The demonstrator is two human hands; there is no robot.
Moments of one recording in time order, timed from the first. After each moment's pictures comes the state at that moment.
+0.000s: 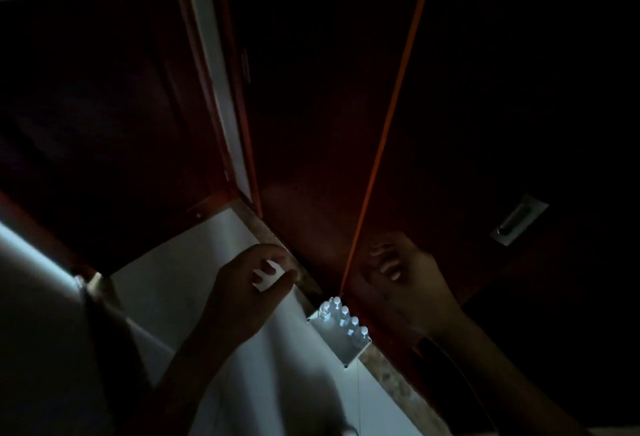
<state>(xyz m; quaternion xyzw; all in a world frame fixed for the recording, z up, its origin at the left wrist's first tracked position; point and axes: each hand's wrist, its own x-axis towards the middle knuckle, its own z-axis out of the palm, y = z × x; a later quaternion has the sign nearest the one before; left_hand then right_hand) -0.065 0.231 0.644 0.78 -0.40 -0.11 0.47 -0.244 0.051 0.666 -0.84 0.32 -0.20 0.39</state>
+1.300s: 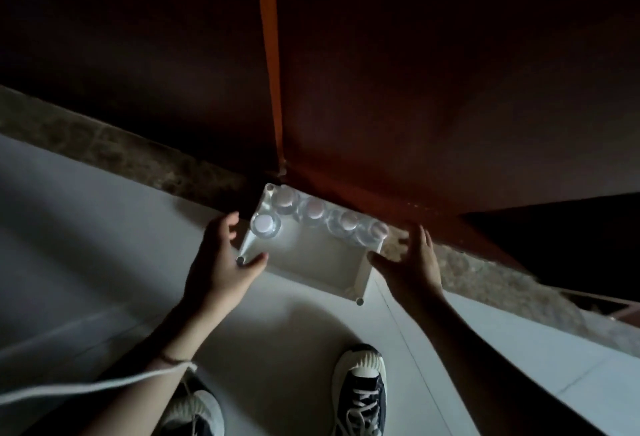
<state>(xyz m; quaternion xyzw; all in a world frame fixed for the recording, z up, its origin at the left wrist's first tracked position) 0.095 -0.079 -0.221 0.79 -0.46 -0.33 0.23 -0.175 -0.143 -0.191 -0.54 0.75 -0.08 0.37</state>
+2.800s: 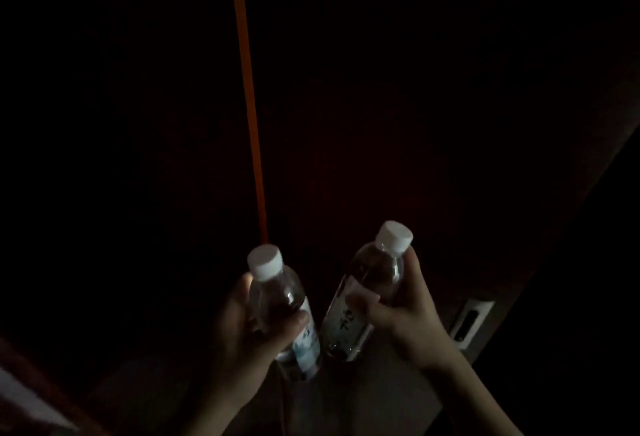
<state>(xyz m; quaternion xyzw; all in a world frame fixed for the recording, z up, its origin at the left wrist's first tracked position) 0.067 -0.140 0.691 0.48 -0.55 -0.38 0.57 -0.136 -0.180 0.704 -0.60 0.34 -0.56 0.46</state>
